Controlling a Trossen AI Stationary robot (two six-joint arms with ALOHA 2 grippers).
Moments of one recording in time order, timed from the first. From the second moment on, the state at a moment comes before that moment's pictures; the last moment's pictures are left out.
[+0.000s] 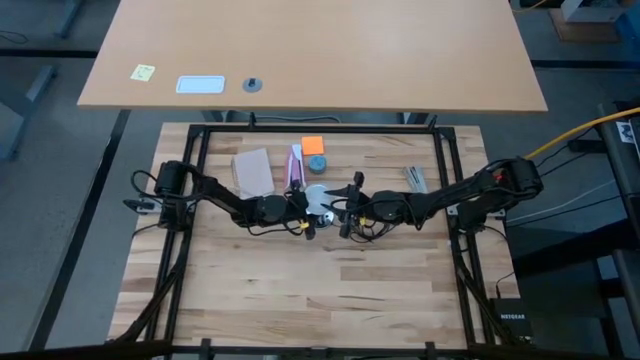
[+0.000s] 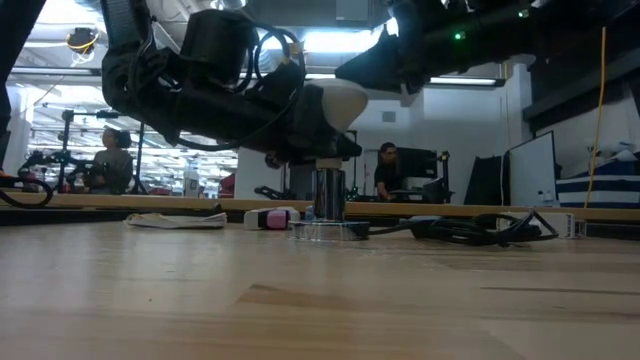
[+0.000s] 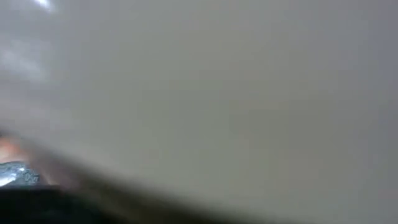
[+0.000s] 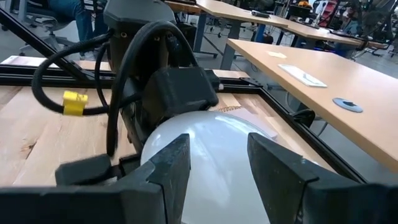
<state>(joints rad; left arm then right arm) -0.06 1.92 0.68 1.08 -0.36 -0.10 0.11 1.57 0.68 0.65 0.39 -0.10</state>
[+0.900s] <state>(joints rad) -0.06 1.92 0.68 1.06 -0.36 -0.16 0.11 1.62 0.76 0.56 0.40 -0.08</state>
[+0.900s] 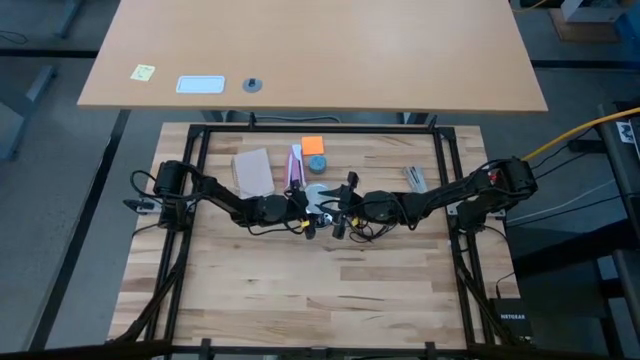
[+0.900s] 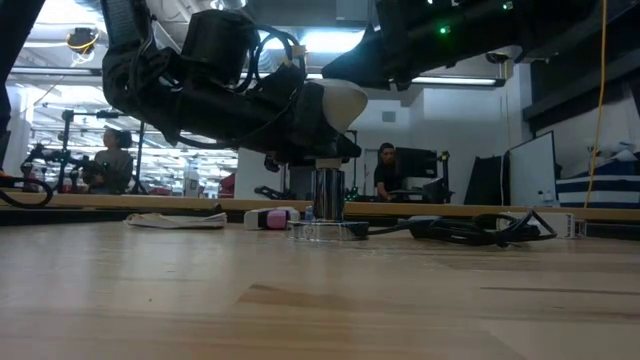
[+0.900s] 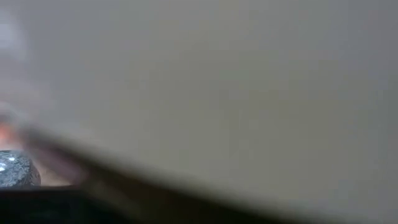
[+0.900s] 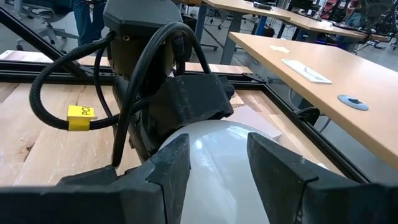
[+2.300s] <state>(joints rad) -0.13 1.54 0.65 0.23 -0.54 -0.30 0.10 1.62 0.76 0.56 0.40 -0.08</state>
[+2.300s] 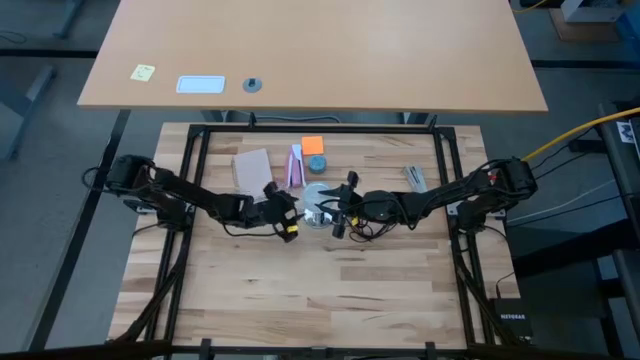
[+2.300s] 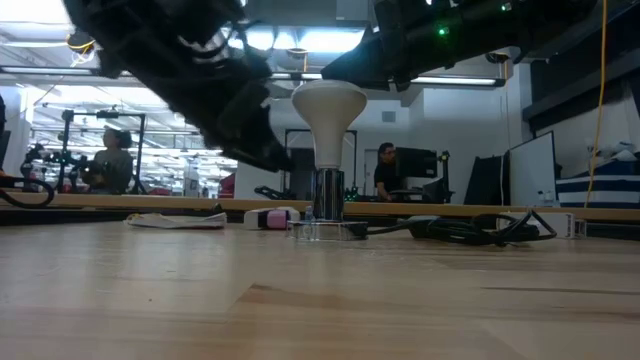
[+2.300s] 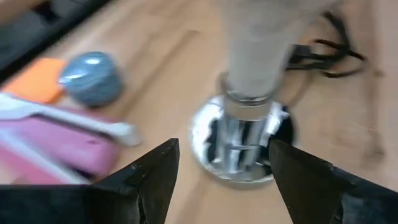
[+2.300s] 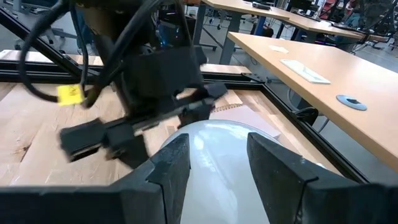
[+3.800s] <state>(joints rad) -0.18 1.49 0.31 1.08 -0.57 -0.49 0.10 1.62 0.76 0.59 0.37 -0.08</state>
